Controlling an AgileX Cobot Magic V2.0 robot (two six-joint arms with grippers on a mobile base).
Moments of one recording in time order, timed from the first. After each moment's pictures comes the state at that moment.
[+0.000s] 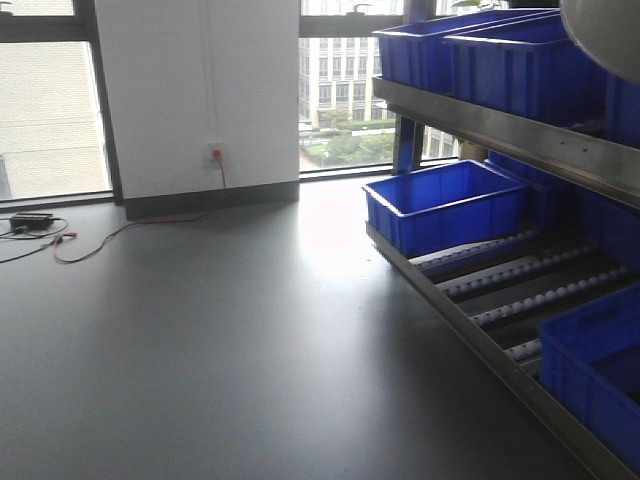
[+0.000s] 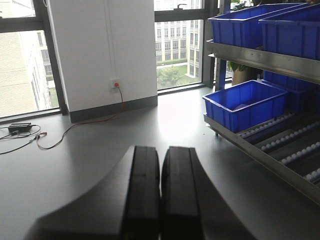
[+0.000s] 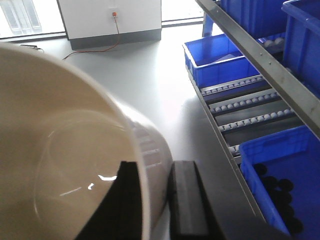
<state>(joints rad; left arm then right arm) -0.16 -0.01 0.01 -0.07 0.09 0.10 0.20 0.62 -0.71 -0.13 0.44 0.23</state>
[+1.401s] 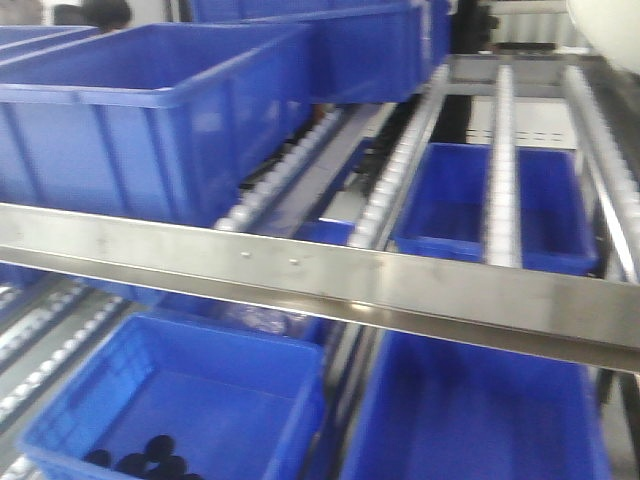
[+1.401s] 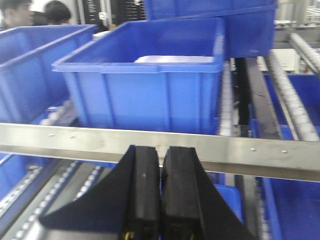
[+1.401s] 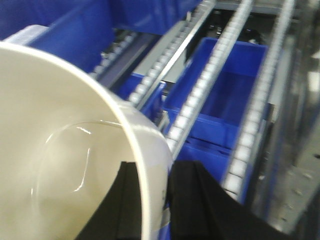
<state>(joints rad) -0.16 -0.01 0.01 -0.07 0.08 0.10 0.20 0.62 -0.71 -0.13 0.44 0.23</state>
